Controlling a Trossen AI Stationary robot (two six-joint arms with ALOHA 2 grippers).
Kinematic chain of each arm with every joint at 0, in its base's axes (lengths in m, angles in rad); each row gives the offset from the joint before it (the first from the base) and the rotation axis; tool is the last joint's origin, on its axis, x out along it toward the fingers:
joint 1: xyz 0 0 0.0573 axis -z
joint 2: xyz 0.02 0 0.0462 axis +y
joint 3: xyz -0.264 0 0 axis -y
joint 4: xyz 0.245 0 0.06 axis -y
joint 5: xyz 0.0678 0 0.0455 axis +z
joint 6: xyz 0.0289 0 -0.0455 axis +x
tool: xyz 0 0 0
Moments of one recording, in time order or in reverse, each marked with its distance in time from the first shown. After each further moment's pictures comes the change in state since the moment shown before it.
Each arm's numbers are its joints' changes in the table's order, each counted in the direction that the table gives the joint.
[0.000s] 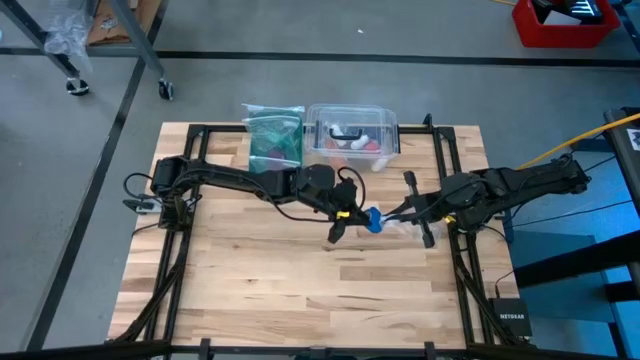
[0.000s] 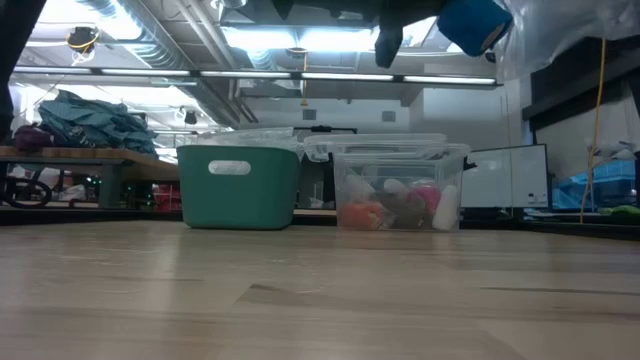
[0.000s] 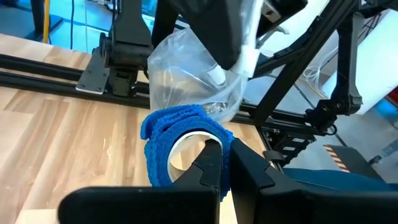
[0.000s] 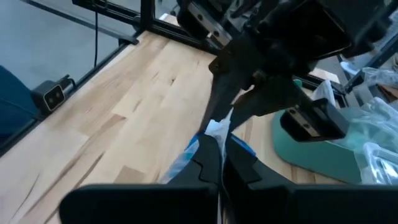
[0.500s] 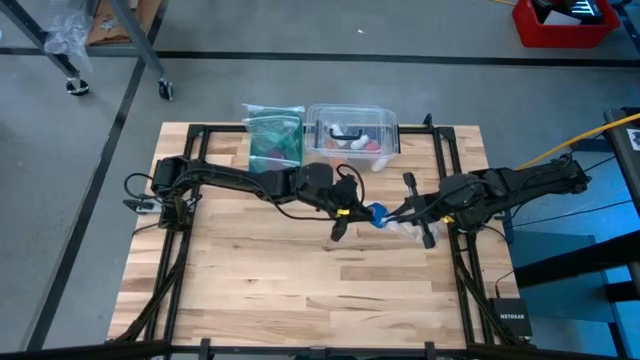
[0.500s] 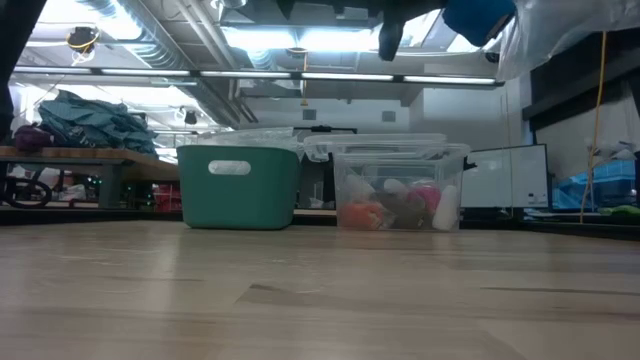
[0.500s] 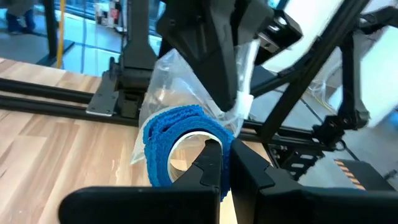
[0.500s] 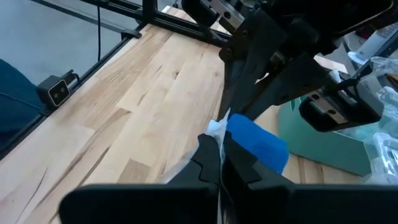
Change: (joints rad) left arm -0.001 0.000 0.000 0.074 0.038 0.013; right arm 0.000 0.006 0.000 -0.027 0.009 0.027
